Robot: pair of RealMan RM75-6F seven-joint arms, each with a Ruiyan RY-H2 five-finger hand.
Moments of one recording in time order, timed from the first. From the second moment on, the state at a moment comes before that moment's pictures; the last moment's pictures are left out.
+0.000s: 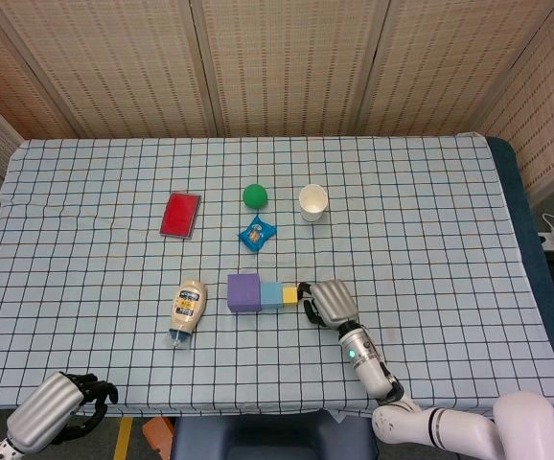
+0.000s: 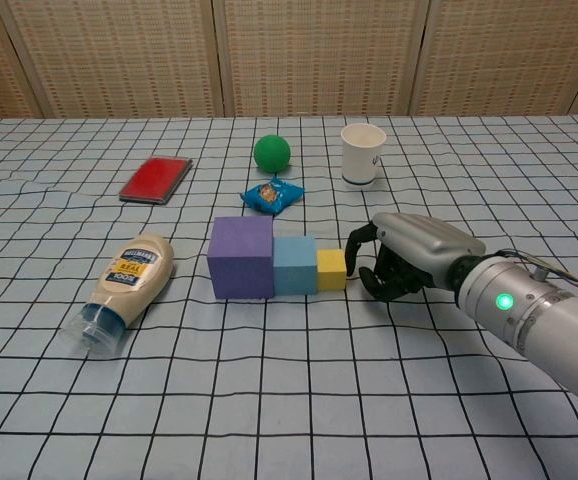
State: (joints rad) left arm -0.20 -1.02 0.26 -1.60 2.03 1.54 -0.21; right arm 0.65 -1.86 0.16 -1.28 -1.12 0.99 -0.30
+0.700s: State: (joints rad) left arm -0.19 -1.03 0.25 -1.60 2.02 1.54 -0.21; right arm 0.58 -1.69 0.08 -1.46 -1.20 1.12 -0.51
